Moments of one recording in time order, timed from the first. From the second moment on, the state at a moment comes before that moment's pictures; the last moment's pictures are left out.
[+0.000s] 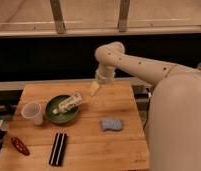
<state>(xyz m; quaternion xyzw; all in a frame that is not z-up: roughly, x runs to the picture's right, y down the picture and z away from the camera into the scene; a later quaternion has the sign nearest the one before) -0.013 0.008 0.796 -0.32 0.07 0.42 0.85</state>
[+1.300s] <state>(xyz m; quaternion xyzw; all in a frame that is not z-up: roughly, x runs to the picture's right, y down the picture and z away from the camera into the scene) -0.118 0.042 0.735 -0.38 -0.04 0.30 0.88</state>
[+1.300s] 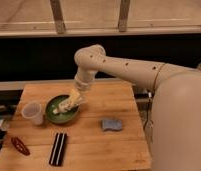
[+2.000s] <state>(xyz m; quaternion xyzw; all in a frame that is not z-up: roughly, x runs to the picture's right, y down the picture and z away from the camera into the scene) -0.208 0.084 0.631 -0.37 -0.11 0.18 0.91</state>
